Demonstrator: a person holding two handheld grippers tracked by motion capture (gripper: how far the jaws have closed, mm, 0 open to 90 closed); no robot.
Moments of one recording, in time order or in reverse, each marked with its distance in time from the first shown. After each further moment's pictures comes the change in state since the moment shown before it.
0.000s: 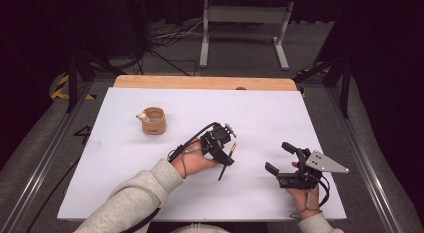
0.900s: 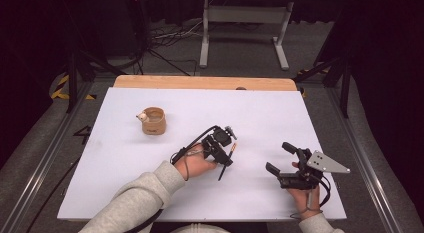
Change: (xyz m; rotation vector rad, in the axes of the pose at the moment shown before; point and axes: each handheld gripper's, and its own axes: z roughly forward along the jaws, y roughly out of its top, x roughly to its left) left arm 0.002 -0.001 0.019 0.047 0.000 -0.064; right arm -0.001 0.000 -0.002 -0.017 0.011 0.008
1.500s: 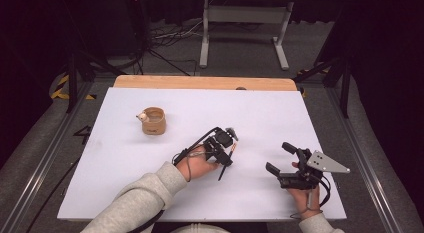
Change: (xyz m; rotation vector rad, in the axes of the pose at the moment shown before) left arm -0.004 0.002 0.005 0.018 0.040 -0.037; right arm 0.000 -0.001 0.000 0.004 0.000 0.009
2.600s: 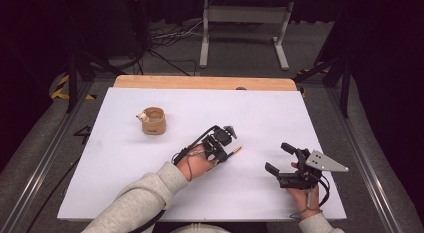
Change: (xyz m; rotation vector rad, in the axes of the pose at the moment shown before) left arm 0.003 0.001 -0.005 0.008 0.035 -0.035; right arm -0.001 -0.002 0.002 0.015 0.006 0.009
